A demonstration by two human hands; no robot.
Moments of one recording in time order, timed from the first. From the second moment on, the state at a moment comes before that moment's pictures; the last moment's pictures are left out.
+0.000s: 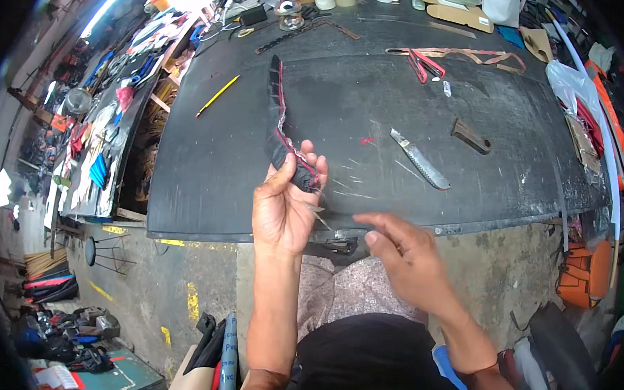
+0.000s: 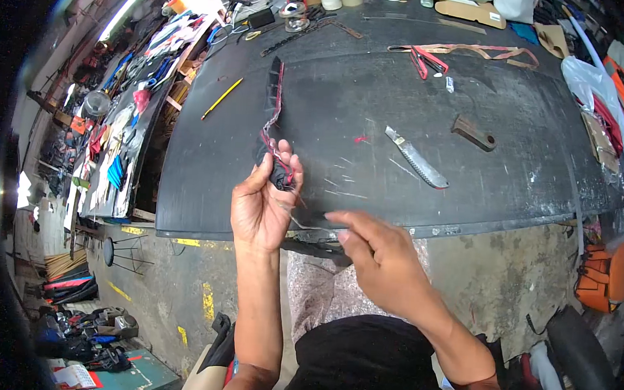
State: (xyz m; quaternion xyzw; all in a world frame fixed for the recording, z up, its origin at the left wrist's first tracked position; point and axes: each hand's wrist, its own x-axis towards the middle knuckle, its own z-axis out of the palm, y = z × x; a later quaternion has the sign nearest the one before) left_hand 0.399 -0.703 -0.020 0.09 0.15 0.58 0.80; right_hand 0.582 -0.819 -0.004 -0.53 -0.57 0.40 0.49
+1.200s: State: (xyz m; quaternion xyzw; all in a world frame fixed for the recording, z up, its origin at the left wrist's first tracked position) left_hand 0.413 -0.726 -0.050 0.15 0.13 0.56 0.80; right_hand 0.579 -0.854 -0.039 -0.53 -0.44 0.50 0.52
